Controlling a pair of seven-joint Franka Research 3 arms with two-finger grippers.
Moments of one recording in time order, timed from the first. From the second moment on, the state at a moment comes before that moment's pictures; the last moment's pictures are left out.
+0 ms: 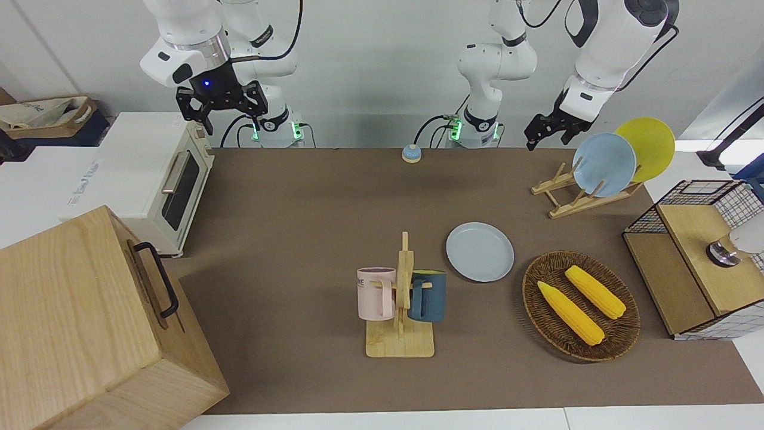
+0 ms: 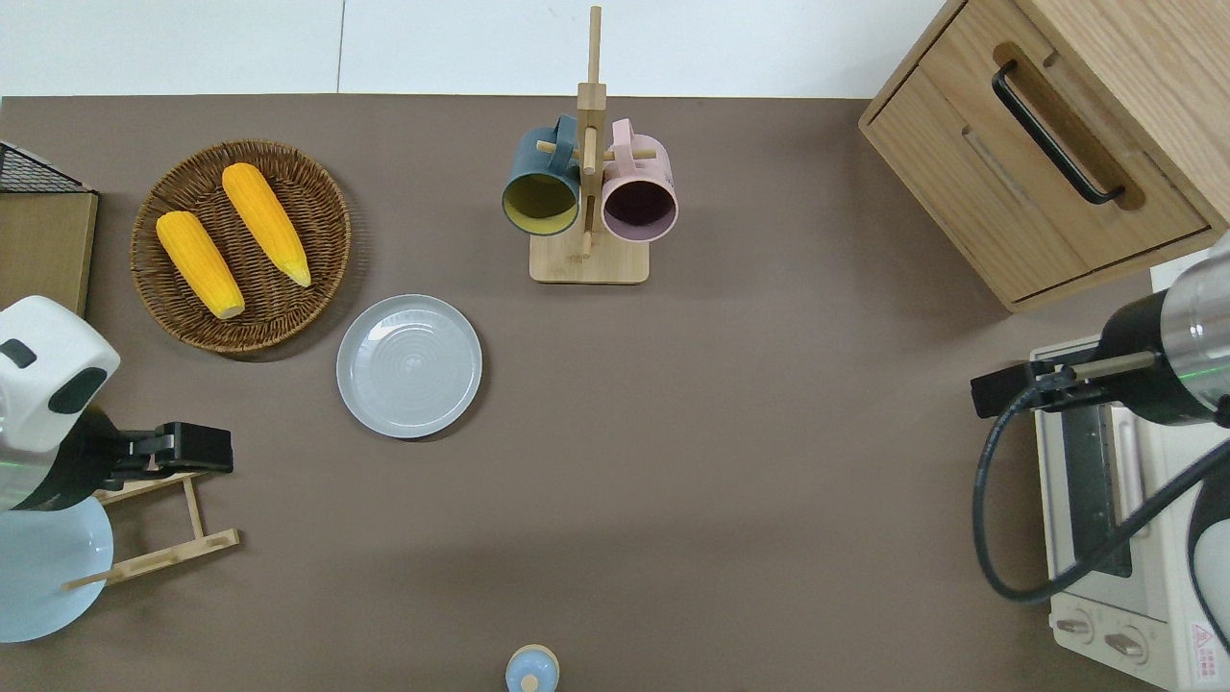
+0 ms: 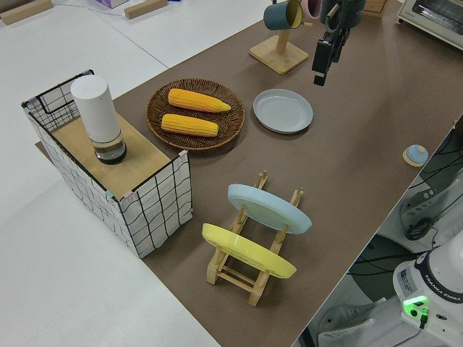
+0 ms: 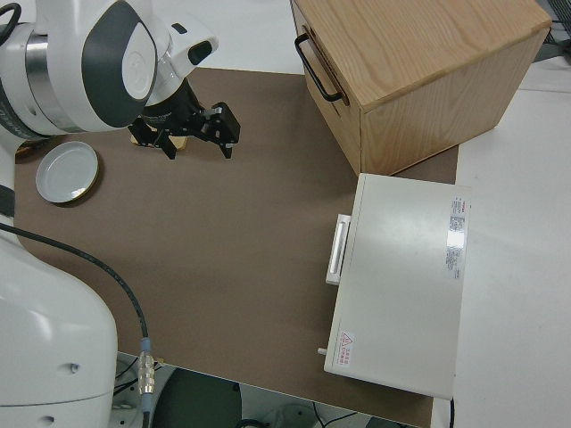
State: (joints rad) left arm -0.12 -0.20 0.08 -1.91 -0.02 1.59 -0.25; right arm 0.02 -0.01 0.12 -1.48 0.00 1.39 0.03
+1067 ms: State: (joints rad) left arm -0.11 -0.19 0.08 -2.16 -0.04 1.91 -0.45; right arm 0.02 -0.01 0.12 -1.48 0.00 1.39 0.03
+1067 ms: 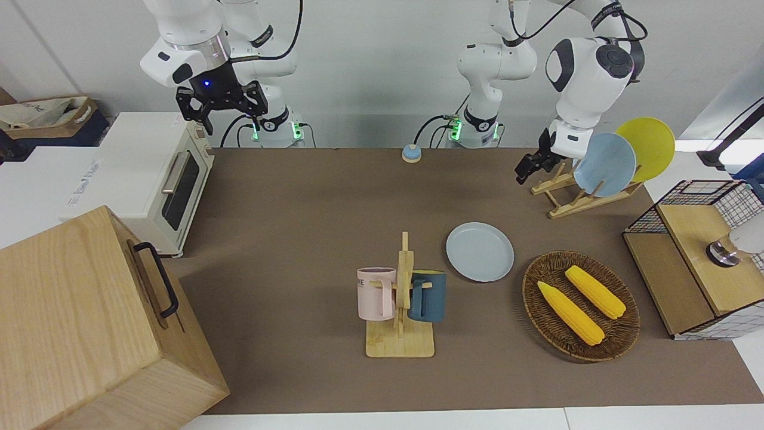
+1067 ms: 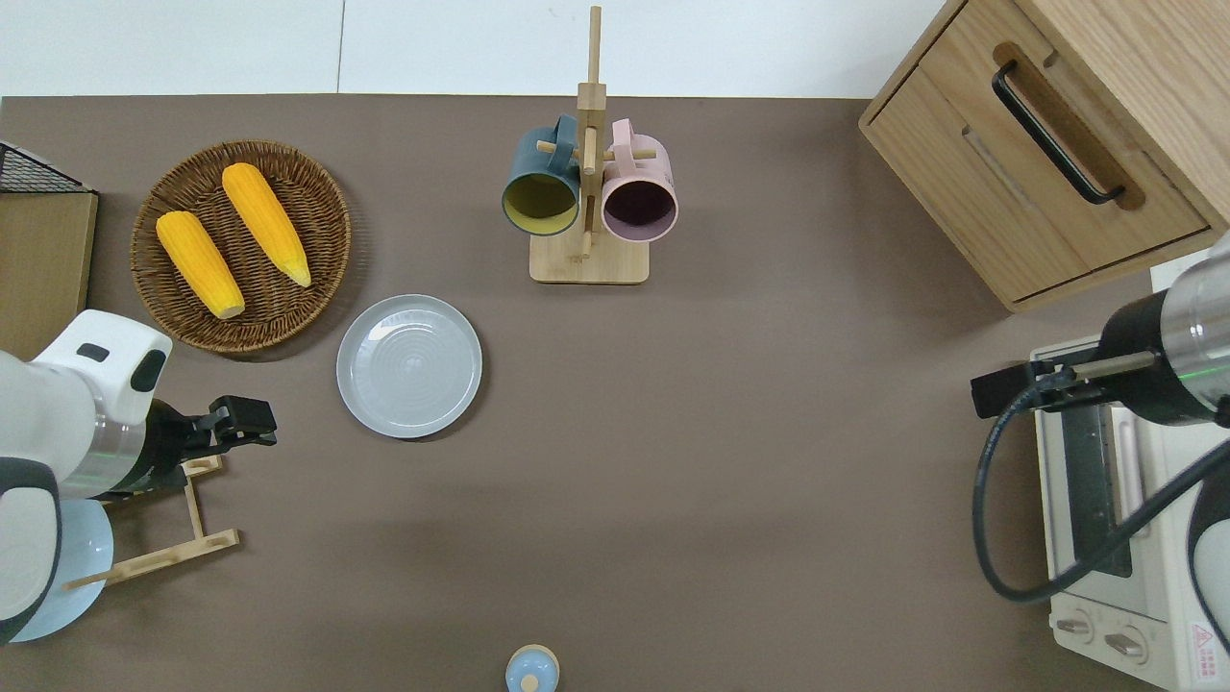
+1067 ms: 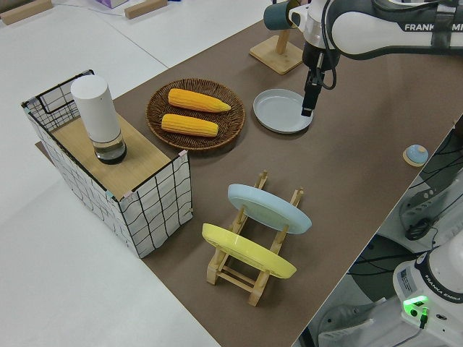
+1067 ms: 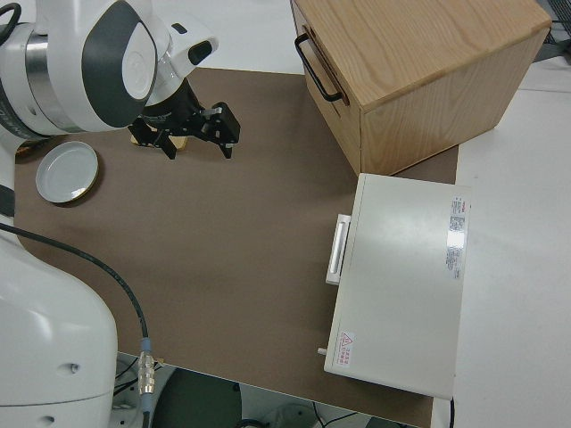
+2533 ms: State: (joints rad) left arm -0.18 0.03 0.03 -2.35 -0.06 2.41 -0.68; right arm 0.02 -0.01 0.12 -1.48 0.00 1.39 0.03
